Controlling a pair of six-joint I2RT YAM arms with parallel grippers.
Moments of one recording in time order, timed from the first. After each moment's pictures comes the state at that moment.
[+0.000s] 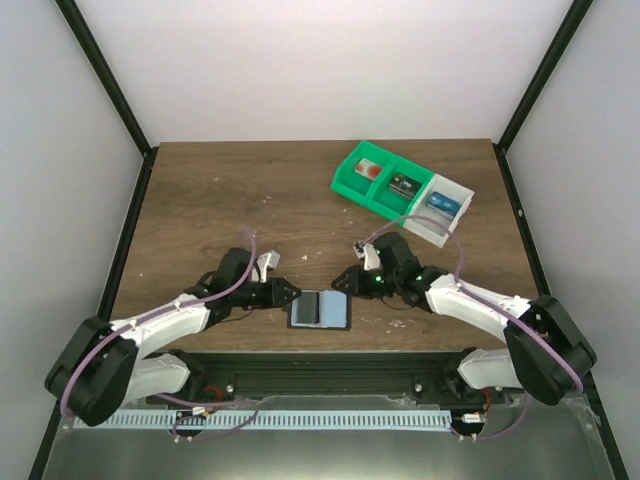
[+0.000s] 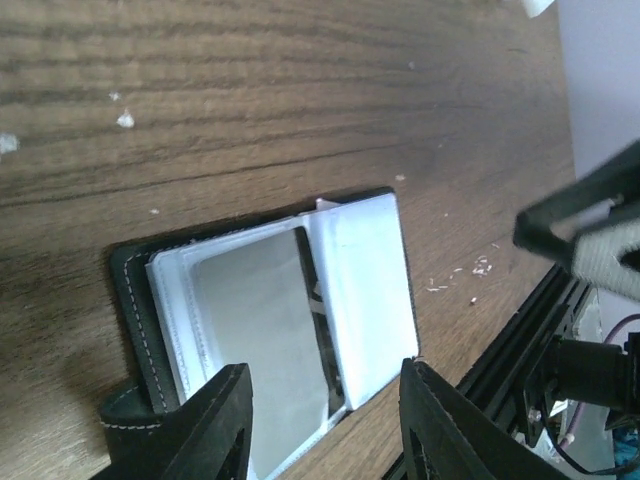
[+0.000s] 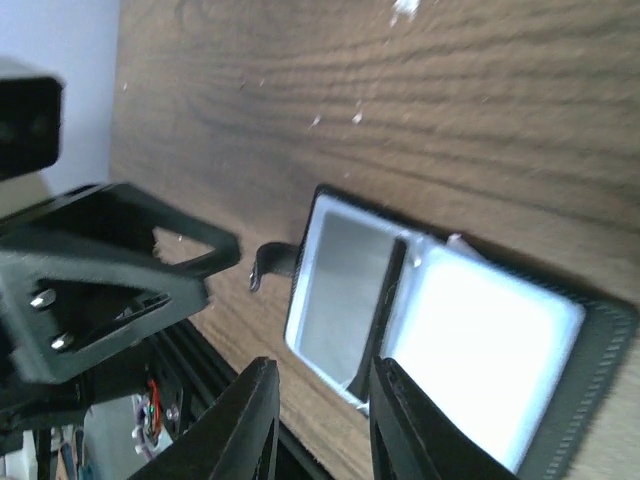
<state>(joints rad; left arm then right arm) -0.58 1.17 0.42 0.02 0.51 -0.70 0.62 1.29 0.62 -0.08 -0.52 0.74</state>
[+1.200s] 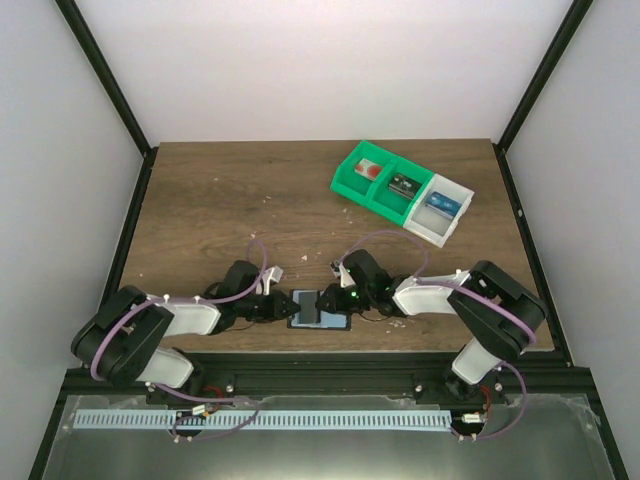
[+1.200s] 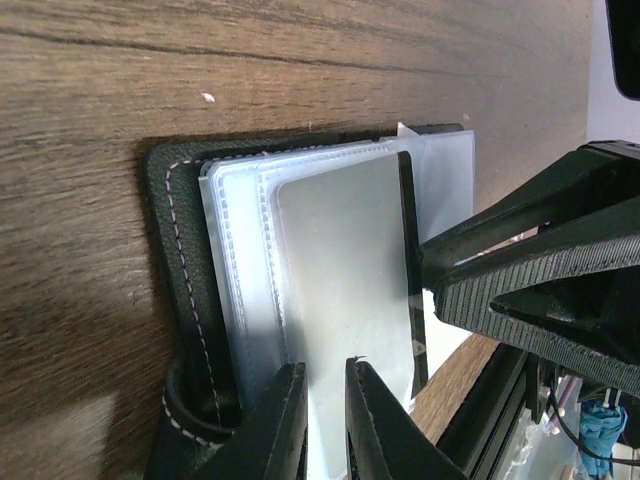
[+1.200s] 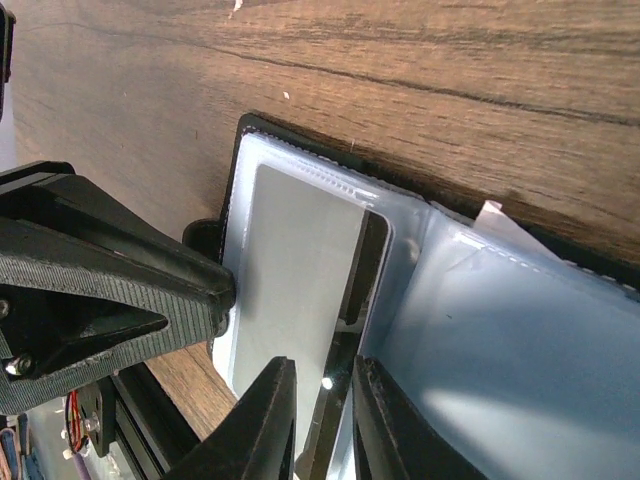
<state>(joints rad) -0.58 1.42 0.29 0.34 0.61 -0.78 0.81 1.60 0.60 0.17 -0.45 0.81</state>
